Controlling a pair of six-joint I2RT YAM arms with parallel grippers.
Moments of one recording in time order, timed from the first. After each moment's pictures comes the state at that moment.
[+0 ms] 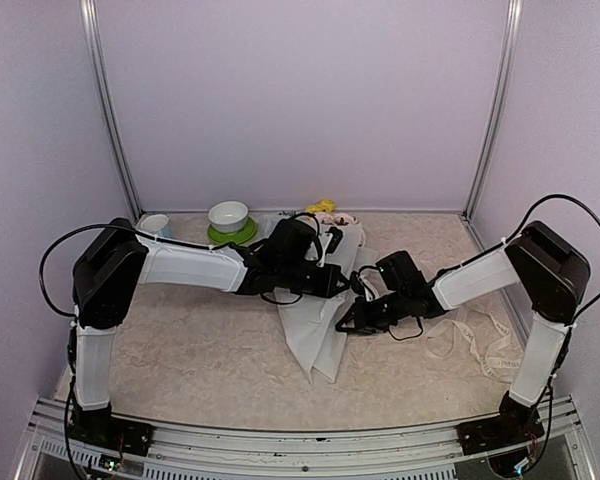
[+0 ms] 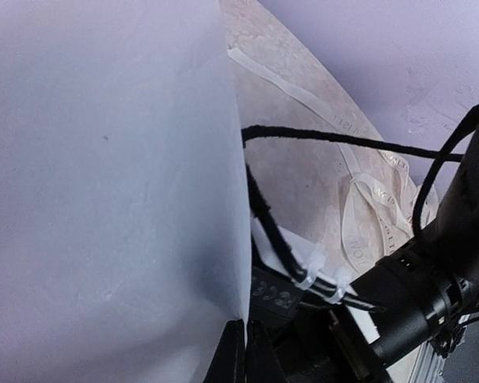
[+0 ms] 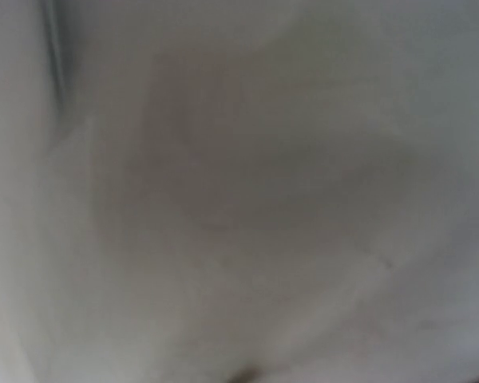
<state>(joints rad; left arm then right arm) -0.90 2.10 1.47 0.08 0.23 -0.45 0.65 1.83 0.85 0.17 -0.54 0.59</state>
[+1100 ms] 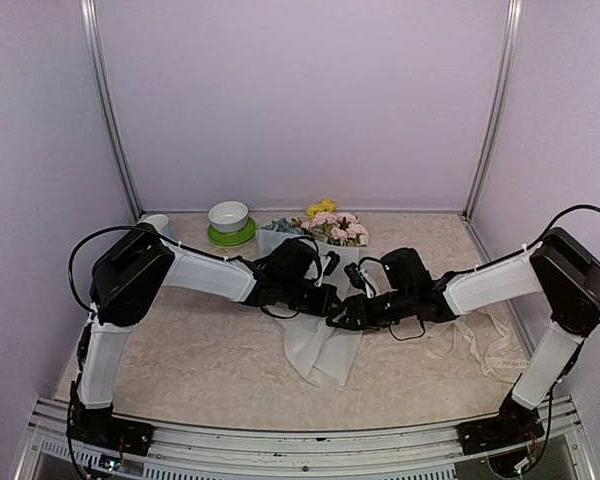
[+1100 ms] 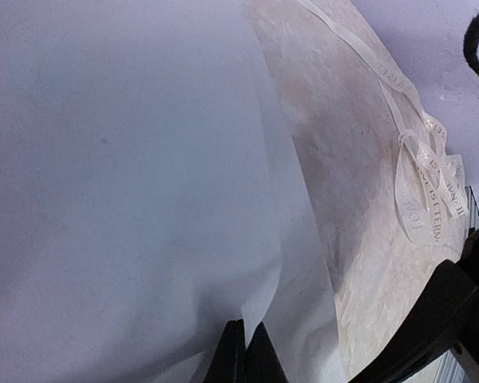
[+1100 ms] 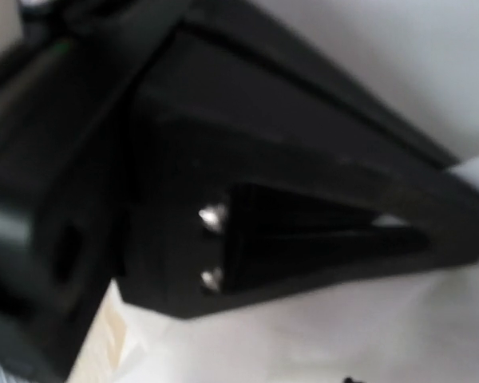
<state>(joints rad) -0.88 2.22 1.45 0.09 0.31 -0.47 0.70 1.68 0.77 0.22 -0.51 0.58</state>
